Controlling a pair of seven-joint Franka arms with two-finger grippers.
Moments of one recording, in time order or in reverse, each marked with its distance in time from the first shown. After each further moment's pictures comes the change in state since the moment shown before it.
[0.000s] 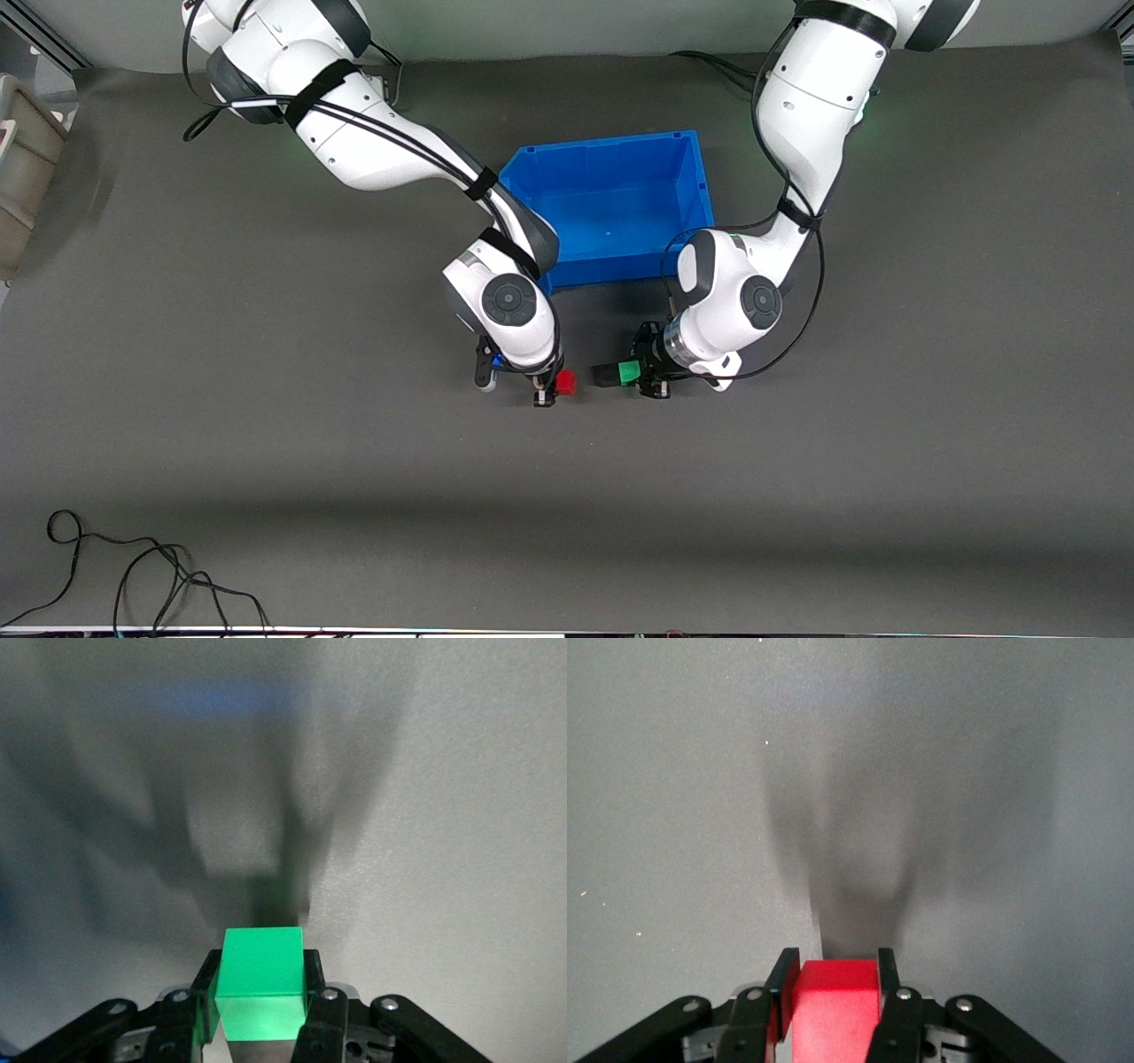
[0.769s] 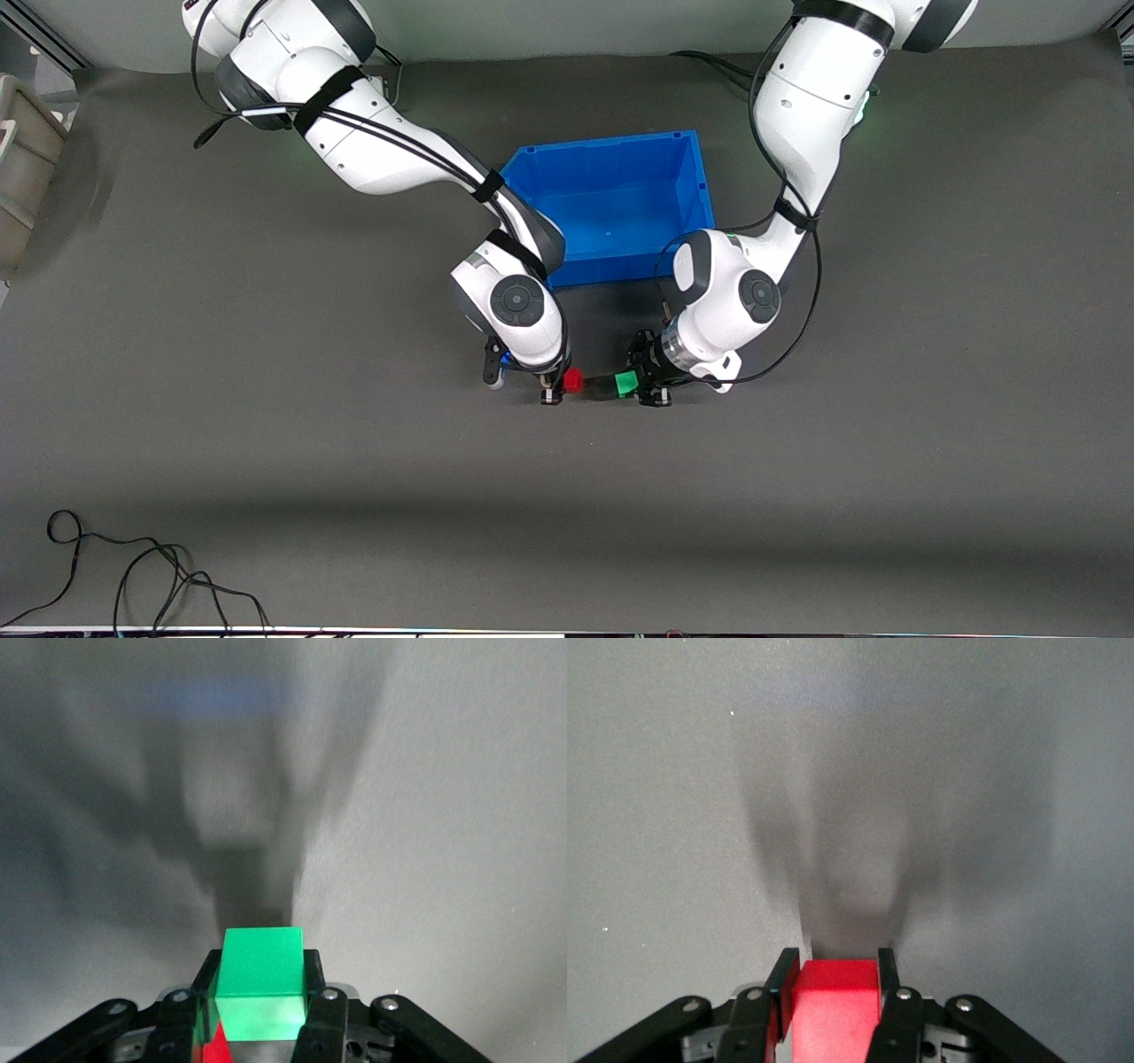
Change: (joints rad) left arm -0.014 0.012 -0.008 0.033 0.000 0.070 -0.045; right arm 0.006 0.036 0.010 0.024 0.001 0.018 0.047
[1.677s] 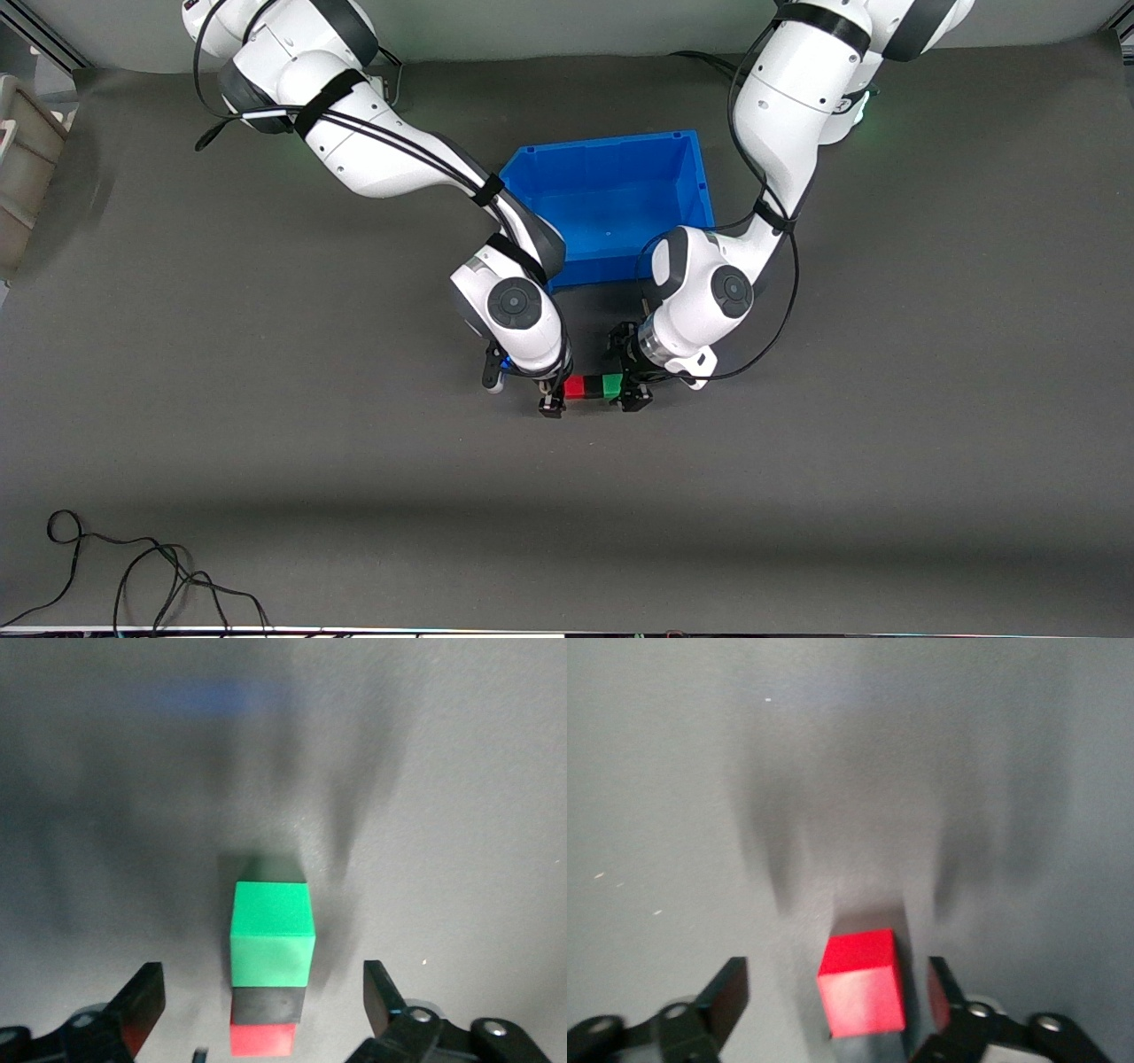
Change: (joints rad) left arm -0.037 0.034 0.005 0.042 0.003 0.018 -0.003; right arm 0.001 0.001 -0.009 0.042 0.000 0.008 0.026
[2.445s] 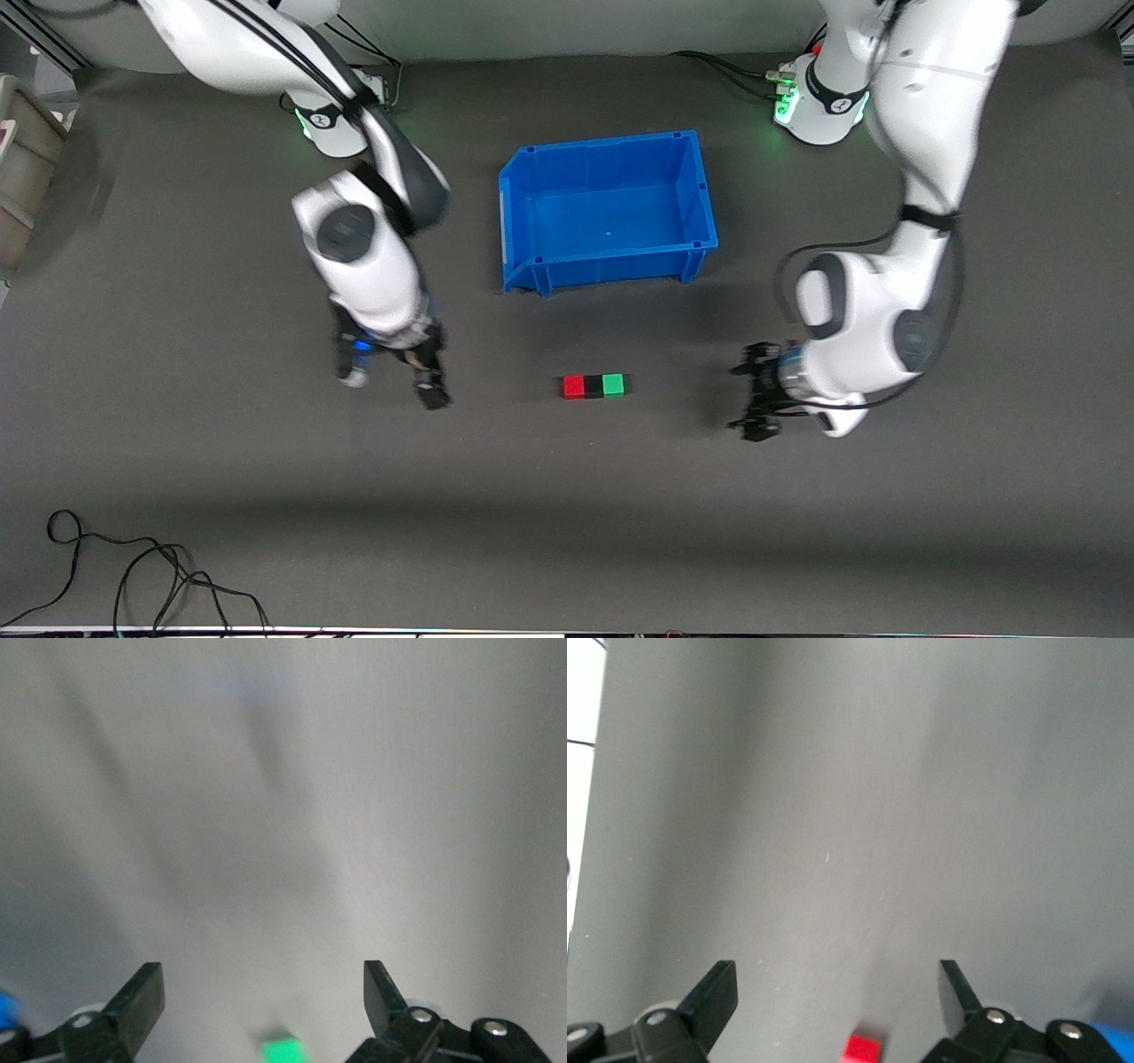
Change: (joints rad) left arm 0.351 -0.224 0.065 -0.068 0.296 -0.490 0.470; right arm -0.250 -0.638 -0.011 -0.523 0.000 -0.104 -0.657
